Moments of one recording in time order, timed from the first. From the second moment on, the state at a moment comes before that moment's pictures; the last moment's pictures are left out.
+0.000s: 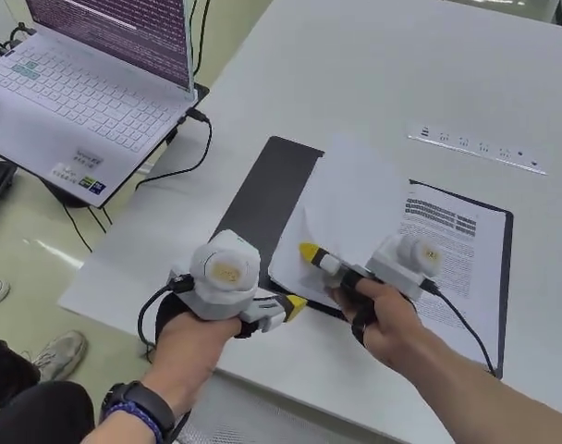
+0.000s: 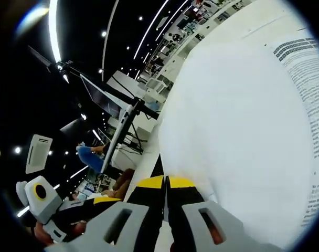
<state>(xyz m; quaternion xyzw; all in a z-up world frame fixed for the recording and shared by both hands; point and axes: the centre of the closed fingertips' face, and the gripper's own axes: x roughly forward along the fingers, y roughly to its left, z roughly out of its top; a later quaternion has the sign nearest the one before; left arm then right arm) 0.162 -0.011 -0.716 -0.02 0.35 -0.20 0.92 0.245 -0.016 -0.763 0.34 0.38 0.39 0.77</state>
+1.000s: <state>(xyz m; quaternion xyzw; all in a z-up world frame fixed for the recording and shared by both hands) 0.167 -0.013 -0.726 -0.04 0.36 -0.20 0.91 0.242 -0.004 -0.773 0.36 0.41 0.39 0.74</state>
